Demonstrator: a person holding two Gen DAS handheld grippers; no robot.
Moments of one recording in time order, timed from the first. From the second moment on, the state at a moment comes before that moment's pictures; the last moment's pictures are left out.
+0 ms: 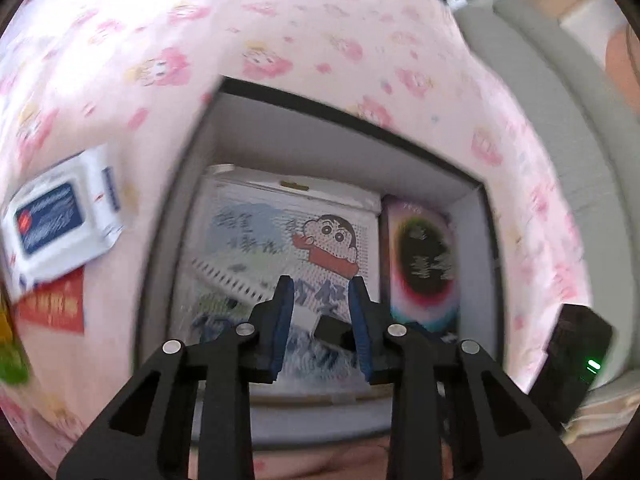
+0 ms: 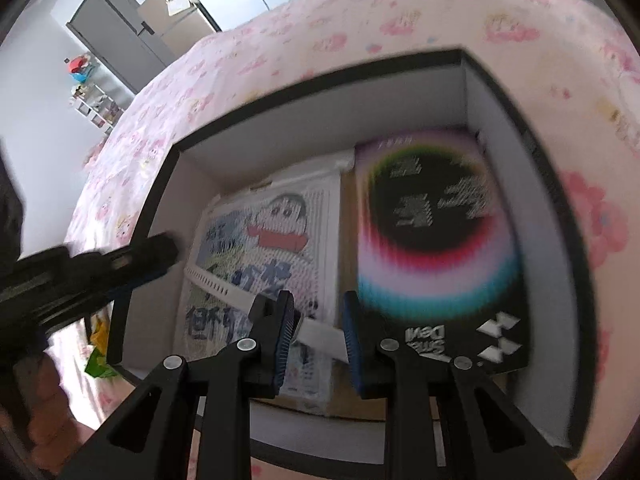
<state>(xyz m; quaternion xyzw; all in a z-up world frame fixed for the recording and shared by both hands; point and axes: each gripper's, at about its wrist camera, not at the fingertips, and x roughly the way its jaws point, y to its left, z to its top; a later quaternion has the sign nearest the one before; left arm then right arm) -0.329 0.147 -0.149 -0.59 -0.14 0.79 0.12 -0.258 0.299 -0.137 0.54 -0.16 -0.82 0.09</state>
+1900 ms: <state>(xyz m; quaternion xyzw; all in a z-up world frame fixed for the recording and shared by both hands) -0.264 0.087 -0.153 -0.55 0.02 0.83 0.10 -0.241 0.278 -0.121 0.51 -0.09 -0.85 0.08</state>
